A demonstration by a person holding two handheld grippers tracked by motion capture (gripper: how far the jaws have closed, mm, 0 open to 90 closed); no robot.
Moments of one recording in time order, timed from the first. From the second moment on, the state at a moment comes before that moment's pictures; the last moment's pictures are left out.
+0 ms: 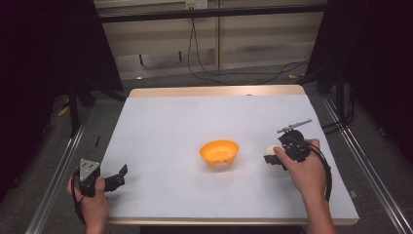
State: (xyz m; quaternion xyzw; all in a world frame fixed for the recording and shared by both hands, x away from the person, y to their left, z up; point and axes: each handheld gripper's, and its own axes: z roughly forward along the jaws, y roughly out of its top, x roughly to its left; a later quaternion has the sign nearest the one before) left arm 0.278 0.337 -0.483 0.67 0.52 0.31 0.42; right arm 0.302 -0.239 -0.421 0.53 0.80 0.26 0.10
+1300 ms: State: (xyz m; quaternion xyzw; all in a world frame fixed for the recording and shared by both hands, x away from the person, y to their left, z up) left arm 0.279 0.335 -0.483 0.68 0.52 0.31 0.42; right arm 0.317 -0.212 -0.393 0.50 0.82 0.27 0.10
